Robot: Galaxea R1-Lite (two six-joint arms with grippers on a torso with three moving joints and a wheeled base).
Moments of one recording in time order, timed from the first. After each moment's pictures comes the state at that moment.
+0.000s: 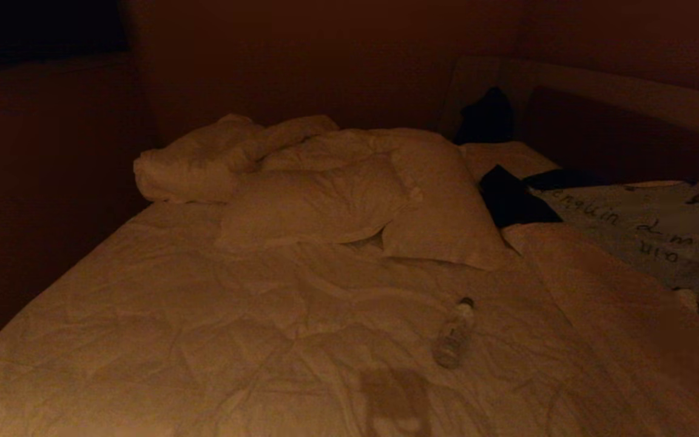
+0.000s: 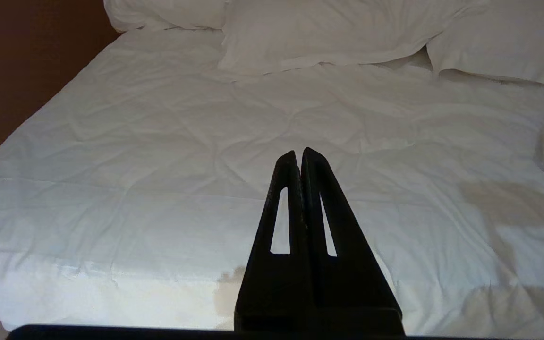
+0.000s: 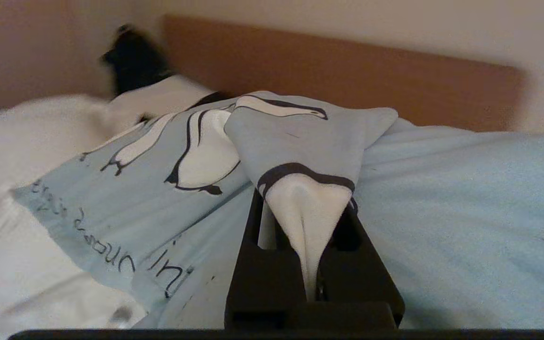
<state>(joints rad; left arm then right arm) 0.00 0.00 0.00 0.00 0.00 0.00 0.12 0.75 -0.48 -0.52 -0.81 -0.03</state>
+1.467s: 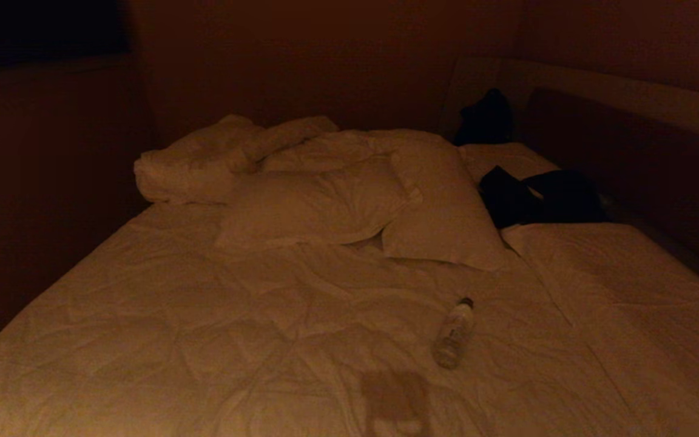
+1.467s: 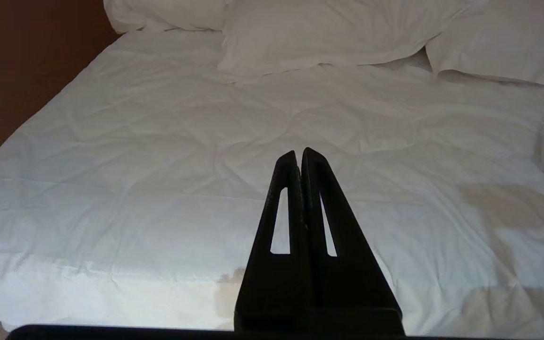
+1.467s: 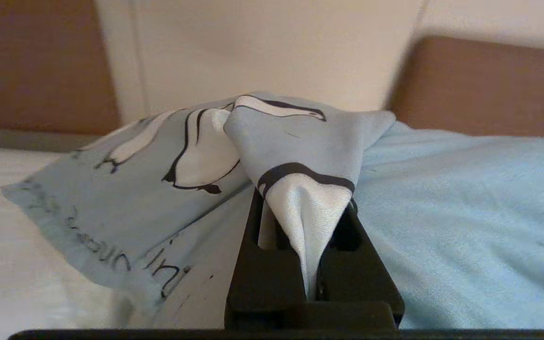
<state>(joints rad) 0.00 0.00 0.00 0.00 0.00 0.00 -0.29 0.27 -0.42 0.06 -1.29 -0.15</state>
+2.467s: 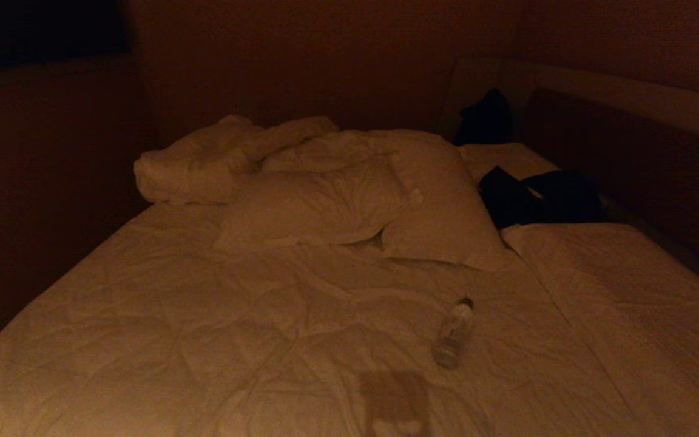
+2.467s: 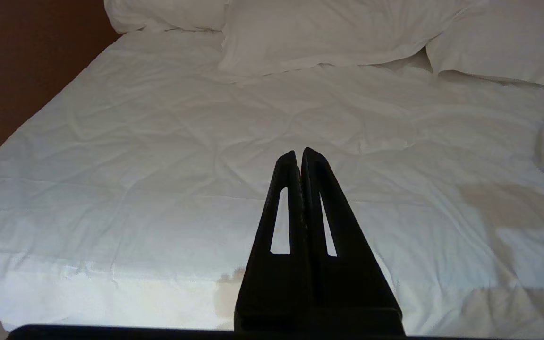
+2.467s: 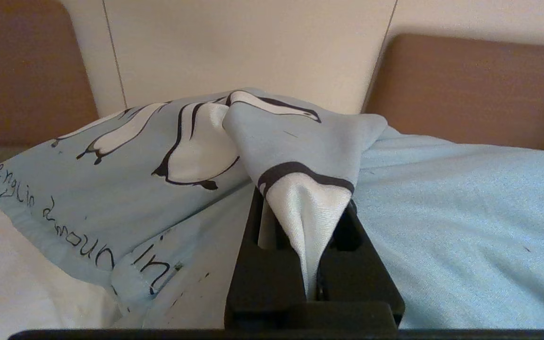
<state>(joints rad) 0.00 0.00 0.00 0.00 0.00 0.00 -0.36 0.27 -0.45 0.06 -1.29 -0.16</state>
